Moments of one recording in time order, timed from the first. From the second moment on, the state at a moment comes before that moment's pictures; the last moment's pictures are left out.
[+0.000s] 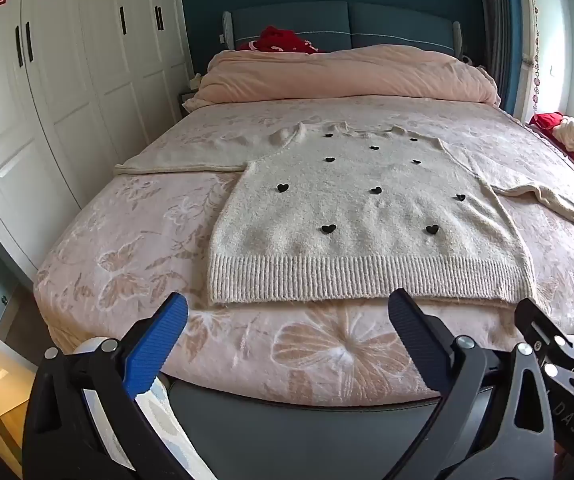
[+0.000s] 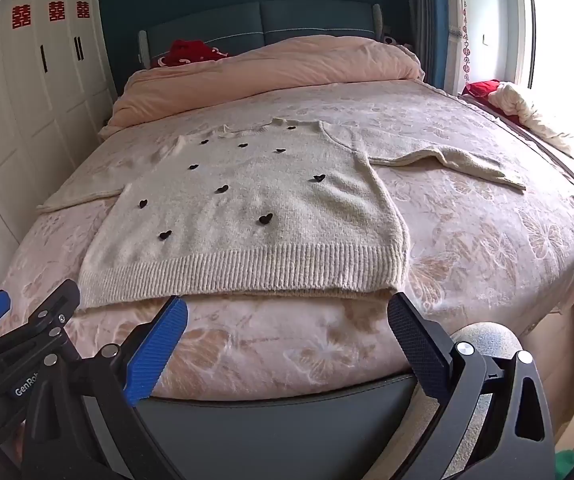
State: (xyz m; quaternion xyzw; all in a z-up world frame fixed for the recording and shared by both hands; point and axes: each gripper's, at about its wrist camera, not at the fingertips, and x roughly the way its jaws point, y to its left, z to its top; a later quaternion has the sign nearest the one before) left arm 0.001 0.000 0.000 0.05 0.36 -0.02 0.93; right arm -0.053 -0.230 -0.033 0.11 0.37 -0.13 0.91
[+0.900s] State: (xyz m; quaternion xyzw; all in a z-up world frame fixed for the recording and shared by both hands) left arm -0.001 -0.002 -0.002 0.06 0.35 -0.01 0.93; right arm -0.053 -0.226 -0.035 0.10 0.36 -0.14 0.92
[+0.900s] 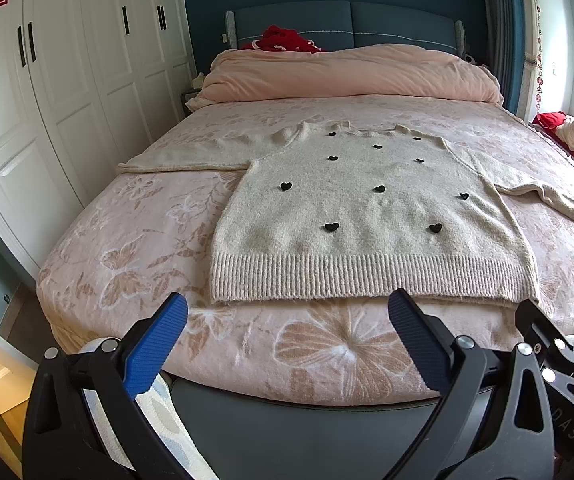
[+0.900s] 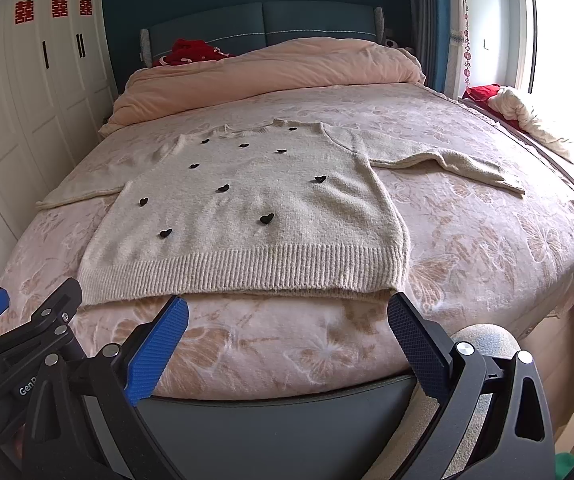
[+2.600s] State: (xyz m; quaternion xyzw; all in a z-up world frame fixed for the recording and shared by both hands) left arm 0.000 0.001 -0.005 0.06 0.35 -0.01 0.93; right arm -0.053 -0.226 -0.036 0.10 0.37 -0.14 0.91
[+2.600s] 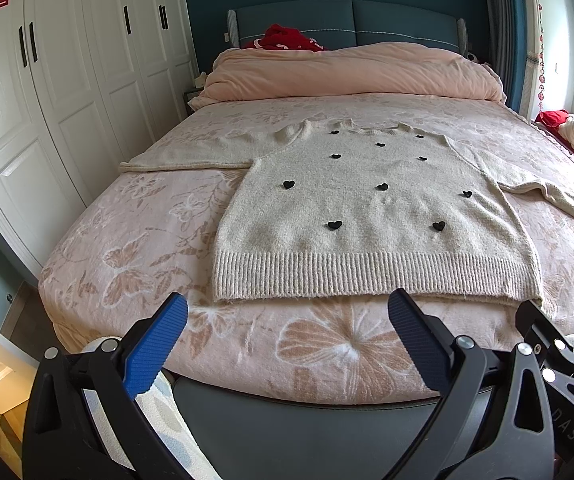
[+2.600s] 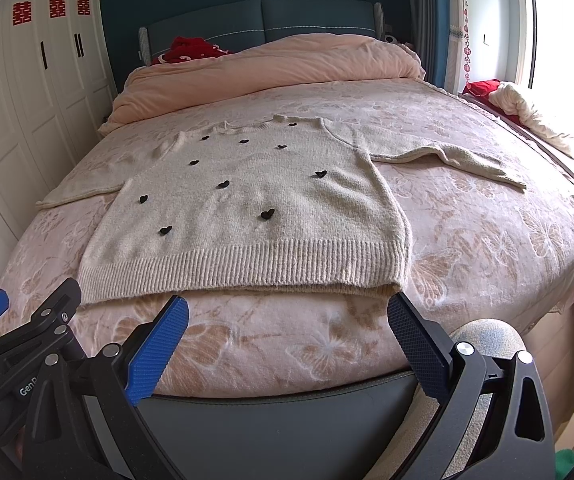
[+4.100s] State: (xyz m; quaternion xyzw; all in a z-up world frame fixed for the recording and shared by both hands) left arm 0.084 0.015 -0.038 0.01 0.41 0.00 0.91; right arm 0.020 -0.571 -0.075 0.29 0.32 -0.30 0.85
